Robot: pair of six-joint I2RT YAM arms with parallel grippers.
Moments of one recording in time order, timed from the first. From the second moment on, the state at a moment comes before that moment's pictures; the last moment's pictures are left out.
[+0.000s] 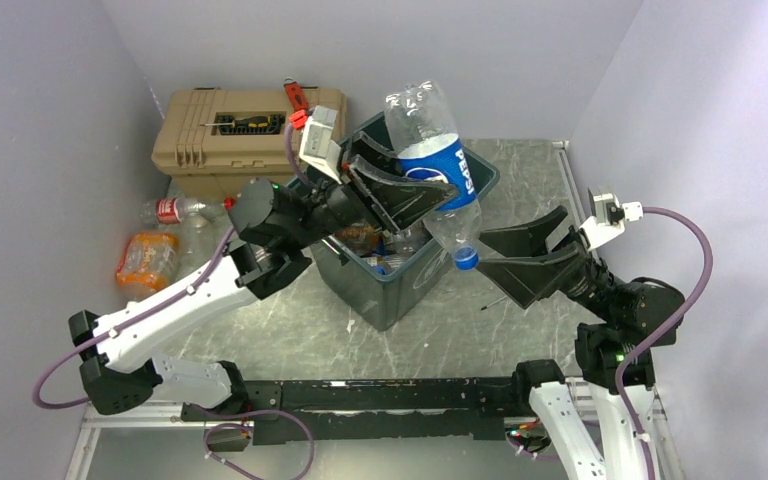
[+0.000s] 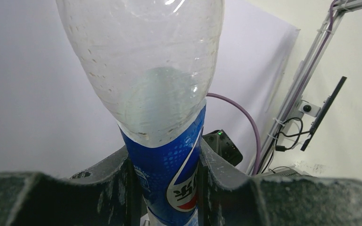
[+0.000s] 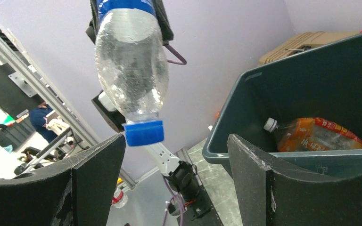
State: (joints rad) left arm -1.05 1.27 1.43 0.48 0.29 -0.61; right arm 0.10 0.48 0.91 0.14 -0.91 1.03
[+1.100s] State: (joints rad) left arm -0.96 1.29 1.81 -0.24 -0.11 0.04; right arm 0.14 0.32 0.94 -0.41 -0.49 0.71
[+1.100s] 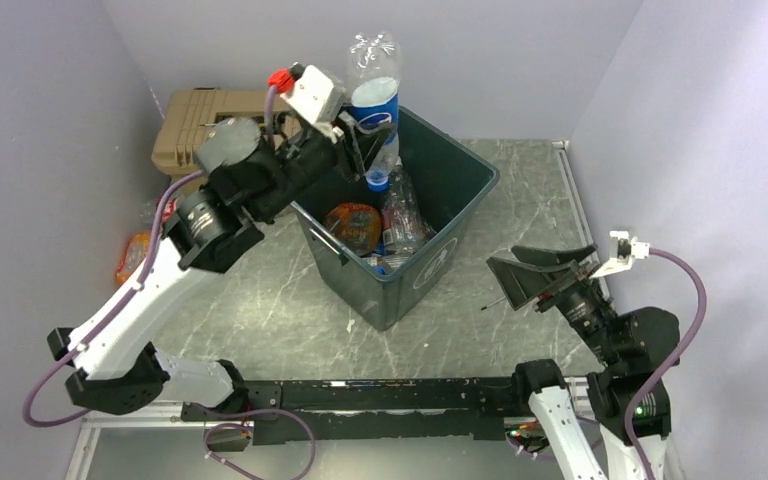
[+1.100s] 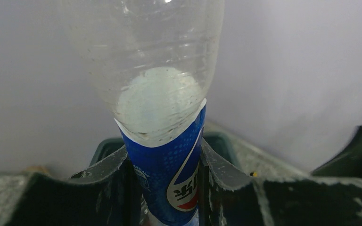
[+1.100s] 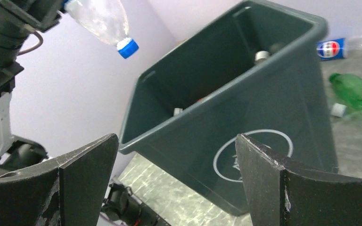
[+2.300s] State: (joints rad) left arm -0.71 1.48 1.82 -0.55 0.29 -0.16; right arm 0.17 0.14 0.74 -0.80 0.12 0.74
